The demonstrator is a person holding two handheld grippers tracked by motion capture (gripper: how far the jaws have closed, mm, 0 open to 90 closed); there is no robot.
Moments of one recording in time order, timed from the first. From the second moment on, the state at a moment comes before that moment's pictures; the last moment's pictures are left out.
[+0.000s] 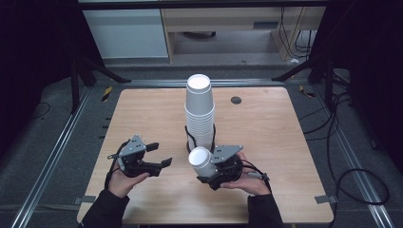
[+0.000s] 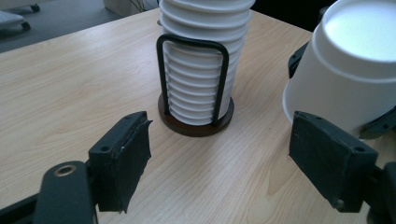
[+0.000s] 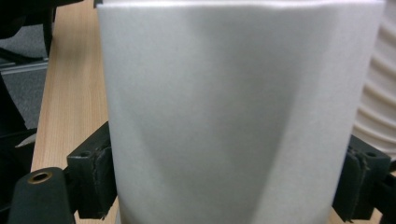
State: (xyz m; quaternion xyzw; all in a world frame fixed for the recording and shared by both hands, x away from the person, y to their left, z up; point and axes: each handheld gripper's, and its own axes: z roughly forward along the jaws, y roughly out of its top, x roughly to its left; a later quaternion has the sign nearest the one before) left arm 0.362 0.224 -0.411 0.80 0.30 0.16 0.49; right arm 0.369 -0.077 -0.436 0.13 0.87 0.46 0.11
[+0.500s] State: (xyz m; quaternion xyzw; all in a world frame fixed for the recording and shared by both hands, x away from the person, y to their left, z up) left arm 0.354 0.208 -0.406 0.81 0.25 0.12 0.51; right arm 0.373 -0.059 -0.444 0.11 0.88 0.45 0.10
